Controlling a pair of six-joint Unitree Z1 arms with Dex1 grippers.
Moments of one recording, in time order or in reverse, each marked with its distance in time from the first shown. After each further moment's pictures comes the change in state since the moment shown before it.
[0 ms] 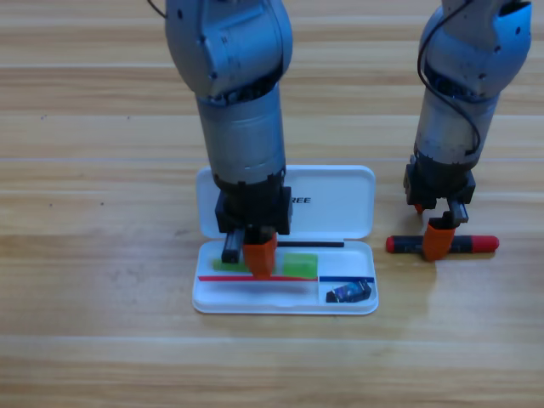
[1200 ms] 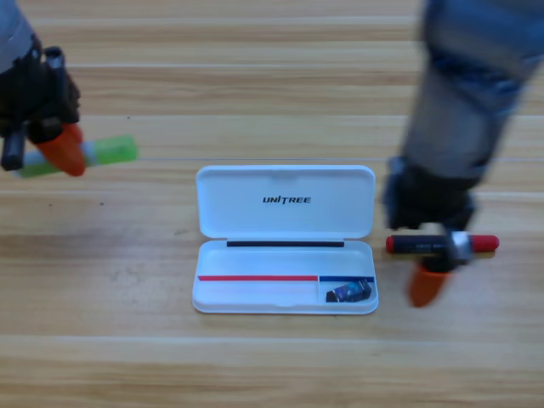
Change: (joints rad) arm 0 0.300 -0.516 0.385 -0.102 0.130 0.043; arm 1 0.249 -0.273 0.090 0.107 0.072 0.223
